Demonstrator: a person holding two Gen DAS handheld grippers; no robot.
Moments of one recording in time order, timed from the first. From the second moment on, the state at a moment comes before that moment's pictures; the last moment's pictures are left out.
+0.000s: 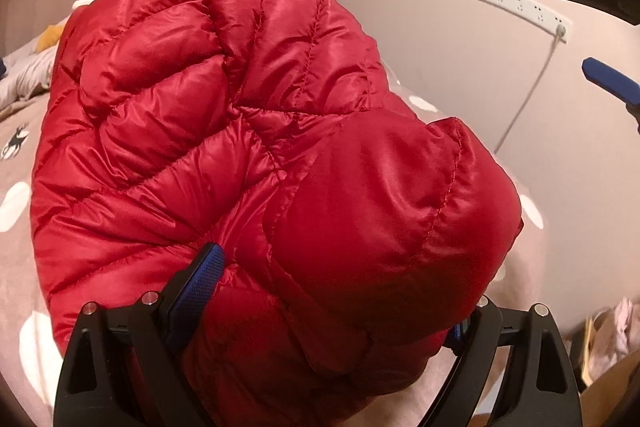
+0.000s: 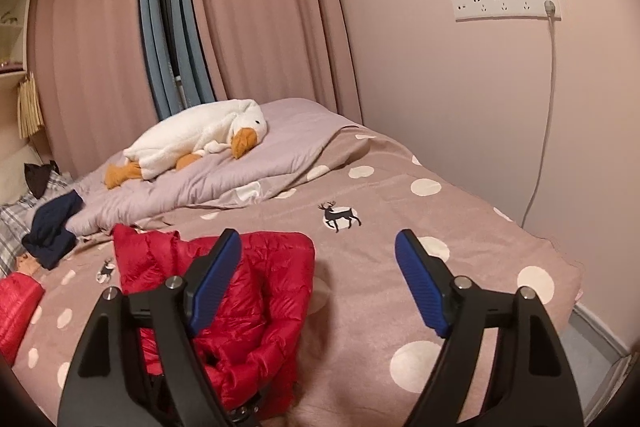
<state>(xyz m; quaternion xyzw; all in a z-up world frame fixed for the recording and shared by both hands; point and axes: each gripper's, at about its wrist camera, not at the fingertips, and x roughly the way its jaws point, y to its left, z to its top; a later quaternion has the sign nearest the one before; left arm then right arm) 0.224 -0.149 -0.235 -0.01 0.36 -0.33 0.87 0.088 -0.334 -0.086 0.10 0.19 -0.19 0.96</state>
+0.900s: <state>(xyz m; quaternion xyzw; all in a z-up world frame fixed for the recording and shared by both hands) 0.170 -0.151 -0.179 0.03 0.34 -0.24 0.91 0.078 -0.329 -0.088 0.09 0.19 -0.18 0.96</state>
